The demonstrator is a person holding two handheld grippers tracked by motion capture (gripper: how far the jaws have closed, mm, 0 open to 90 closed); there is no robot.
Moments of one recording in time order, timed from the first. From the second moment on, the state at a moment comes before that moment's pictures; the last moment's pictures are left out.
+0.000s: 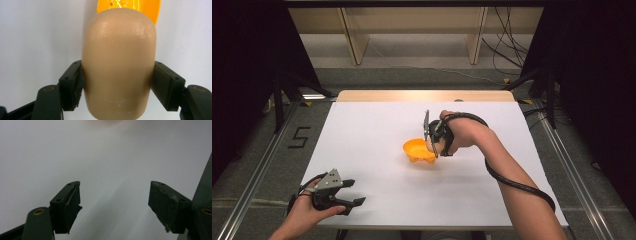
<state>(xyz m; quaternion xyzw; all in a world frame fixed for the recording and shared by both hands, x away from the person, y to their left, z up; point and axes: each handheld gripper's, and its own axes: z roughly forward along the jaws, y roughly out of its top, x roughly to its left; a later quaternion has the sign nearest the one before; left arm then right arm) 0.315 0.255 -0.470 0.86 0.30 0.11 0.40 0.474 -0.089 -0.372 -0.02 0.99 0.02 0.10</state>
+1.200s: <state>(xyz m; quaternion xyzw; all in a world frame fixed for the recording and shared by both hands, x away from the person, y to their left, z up) 0.313 0.254 -0.471 0.85 0.32 0.11 0.41 0.490 -0.073 -0.368 -0.04 0.99 0.04 0.13</state>
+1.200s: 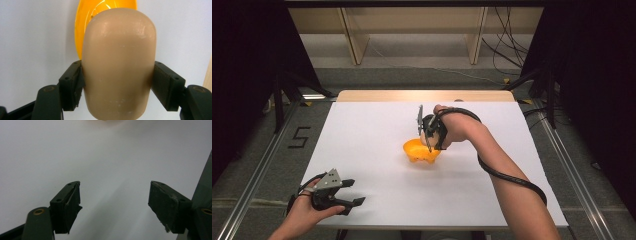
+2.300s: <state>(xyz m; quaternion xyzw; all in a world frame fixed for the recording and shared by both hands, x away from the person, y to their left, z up) 0.314 0.255 -0.471 0.85 0.31 0.12 0.41 0.490 -0.056 -0.373 -0.05 0.99 0.04 0.13</state>
